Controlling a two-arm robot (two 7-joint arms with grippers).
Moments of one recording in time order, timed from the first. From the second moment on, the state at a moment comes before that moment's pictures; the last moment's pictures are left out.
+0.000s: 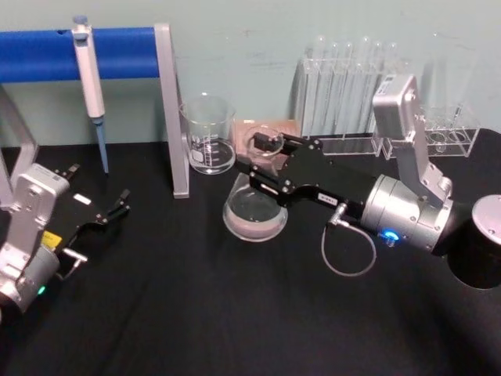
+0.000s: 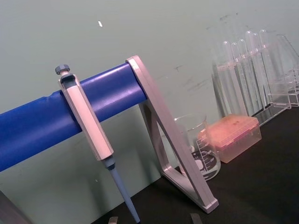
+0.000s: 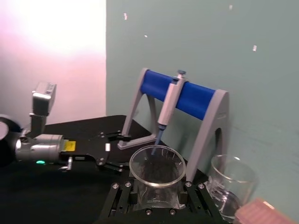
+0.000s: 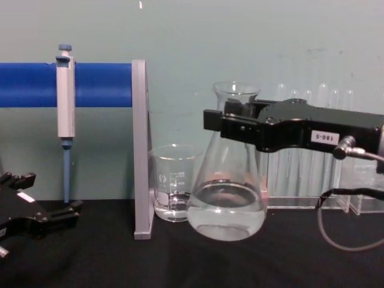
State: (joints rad) left arm -0.20 0.60 0.45 -1.41 -0.25 -0.12 0.03; right arm 0.35 0.44 -0.47 -1.59 0.45 0.06 0.58
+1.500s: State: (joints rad) left arm -0.20 0.60 0.45 -1.41 -0.25 -0.12 0.03; right arm 0.40 0.39 -0.55 -1.39 0.44 -0.03 0.59
